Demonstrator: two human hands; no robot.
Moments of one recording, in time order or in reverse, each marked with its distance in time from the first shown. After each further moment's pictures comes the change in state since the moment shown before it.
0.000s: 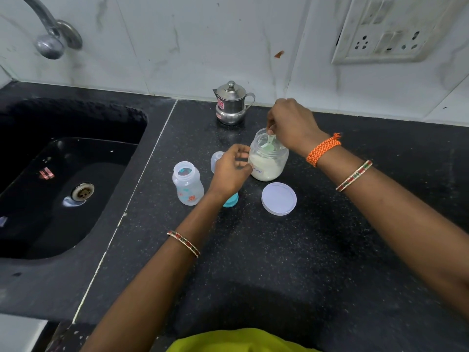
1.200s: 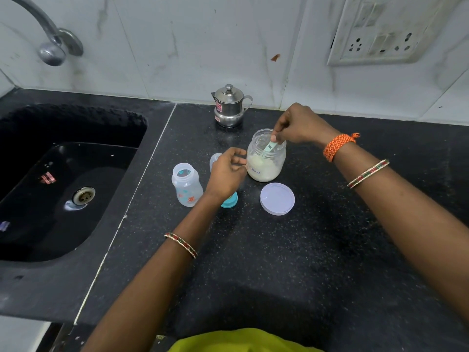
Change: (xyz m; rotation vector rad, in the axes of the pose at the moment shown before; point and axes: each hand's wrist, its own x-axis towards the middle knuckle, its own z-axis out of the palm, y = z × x) left_hand -0.005 0.002 -0.005 0.091 0.013 -0.033; right_hand -0.008 0.023 -0.010 0.471 -0.219 0.196
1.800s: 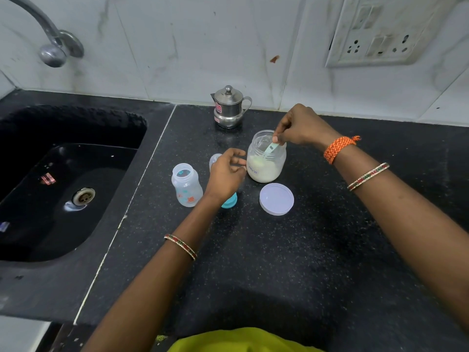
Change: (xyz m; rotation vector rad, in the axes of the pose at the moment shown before) left_hand -0.004 -0.001 0.000 0.003 0.007 0.020; right_hand -0.004 0.001 -0.003 0.048 -0.015 0.019
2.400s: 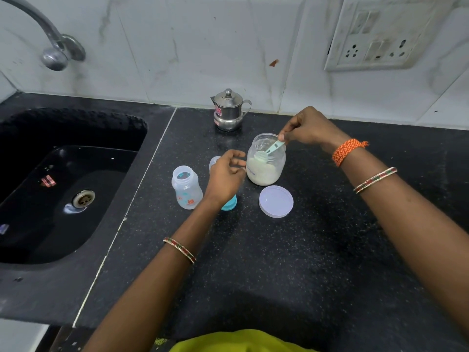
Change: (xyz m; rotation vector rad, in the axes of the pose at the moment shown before) left_hand -0.003 0.004 -0.001 -0.008 0.024 0.027; right_hand -0.004 0.012 -0.010 0.131 0.035 0.053
